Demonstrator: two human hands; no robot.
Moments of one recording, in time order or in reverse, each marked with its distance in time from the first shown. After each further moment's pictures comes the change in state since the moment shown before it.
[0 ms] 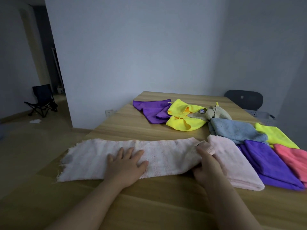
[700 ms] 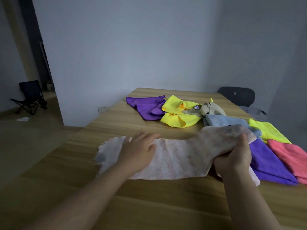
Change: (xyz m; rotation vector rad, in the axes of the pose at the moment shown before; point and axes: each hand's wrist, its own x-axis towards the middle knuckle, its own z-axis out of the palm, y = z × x) left_hand 0.011 0.046 -0.035 -0.206 0.244 0.289; right_hand -0.001 -0.054 -0.027 0.349 0.126 -0.163
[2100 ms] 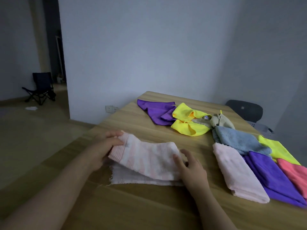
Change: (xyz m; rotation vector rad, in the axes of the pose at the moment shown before) left_hand -0.039 -0.085 -0.055 -1.258 0.125 -0.649; right_hand -0.033 0.093 0.003 -1.668 -0.484 -0.524
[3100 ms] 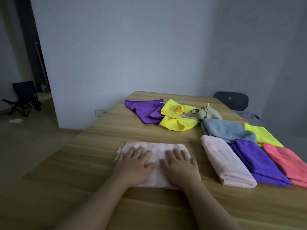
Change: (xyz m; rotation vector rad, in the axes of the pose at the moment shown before) left_hand 0.011 -0.055 0.088 1.489 -0.260 0.383; right_hand 0.014 0.003 0.001 -0.530 -0.140 -0.089
